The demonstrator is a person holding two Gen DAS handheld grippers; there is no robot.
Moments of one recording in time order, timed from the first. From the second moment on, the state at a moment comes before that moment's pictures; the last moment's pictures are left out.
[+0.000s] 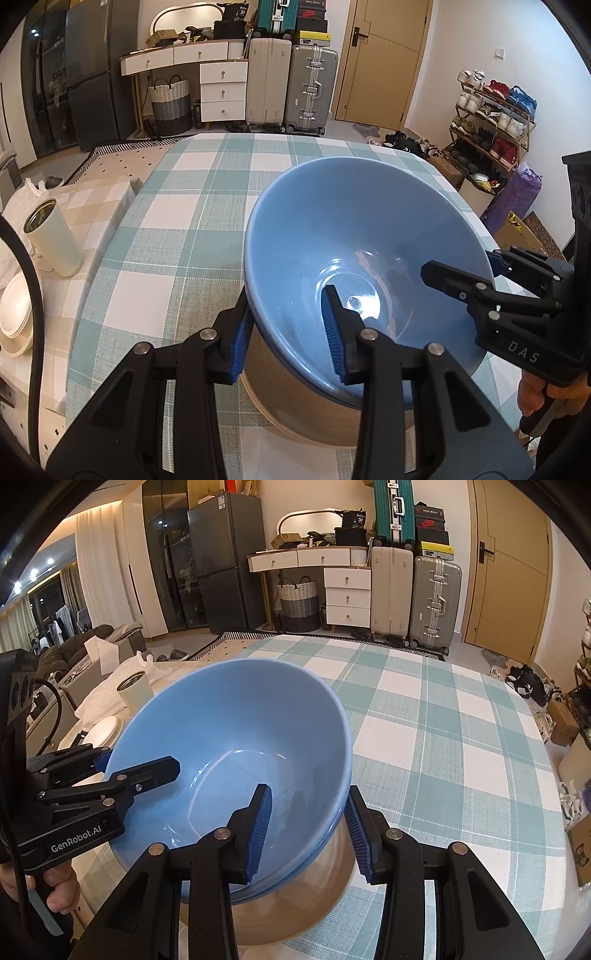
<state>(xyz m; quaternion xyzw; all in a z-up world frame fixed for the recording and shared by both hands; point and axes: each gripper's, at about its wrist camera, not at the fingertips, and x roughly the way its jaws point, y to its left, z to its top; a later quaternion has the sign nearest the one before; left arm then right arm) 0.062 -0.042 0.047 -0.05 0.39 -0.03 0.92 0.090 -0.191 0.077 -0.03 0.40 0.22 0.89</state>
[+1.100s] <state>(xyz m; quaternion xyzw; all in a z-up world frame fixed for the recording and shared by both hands) 0.094 -0.045 0.035 -0.04 0.39 -0.02 0.92 0.102 -0.186 0.077 -0.05 0.38 0.20 0.90</state>
